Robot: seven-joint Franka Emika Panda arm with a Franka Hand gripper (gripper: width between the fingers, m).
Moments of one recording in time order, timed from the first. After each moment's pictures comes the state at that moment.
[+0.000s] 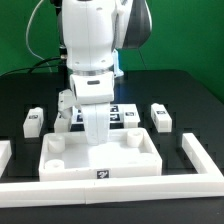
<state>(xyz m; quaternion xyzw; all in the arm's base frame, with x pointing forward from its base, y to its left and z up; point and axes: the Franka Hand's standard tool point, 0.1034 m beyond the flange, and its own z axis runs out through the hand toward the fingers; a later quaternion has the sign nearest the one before) 0.486 -0.037 0.006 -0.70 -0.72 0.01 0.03</state>
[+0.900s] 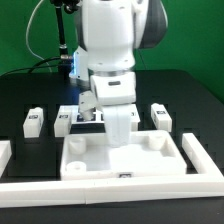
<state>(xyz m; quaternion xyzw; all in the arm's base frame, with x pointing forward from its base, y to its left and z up) 0.510 0.025 0.006 -0.71 -0.70 -0.02 0.03</state>
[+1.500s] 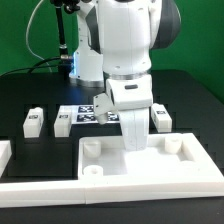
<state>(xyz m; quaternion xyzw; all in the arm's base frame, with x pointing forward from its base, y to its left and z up) 0.518 0.035 0.005 -0.72 -0.69 -0.01 0.04</state>
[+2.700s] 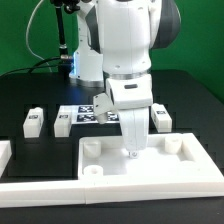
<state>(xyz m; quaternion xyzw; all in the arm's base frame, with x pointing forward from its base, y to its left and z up) 0.519 0.034 0.010 -0.72 -0.69 -0.01 0.04</state>
